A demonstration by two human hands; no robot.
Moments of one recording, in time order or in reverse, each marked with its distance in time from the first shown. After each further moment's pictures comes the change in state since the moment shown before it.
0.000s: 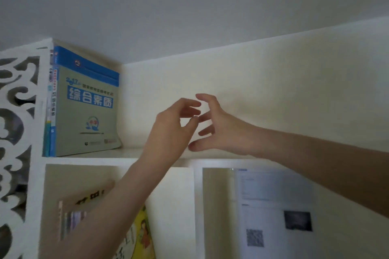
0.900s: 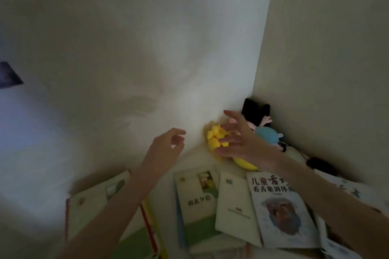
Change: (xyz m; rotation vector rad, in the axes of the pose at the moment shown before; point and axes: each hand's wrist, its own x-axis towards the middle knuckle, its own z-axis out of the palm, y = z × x) left_hand -0.338 0.168 0.400 -0.495 -1.161 -0.277; right_hand -0.548 0.209 -0.069 0.305 0.553 1.075
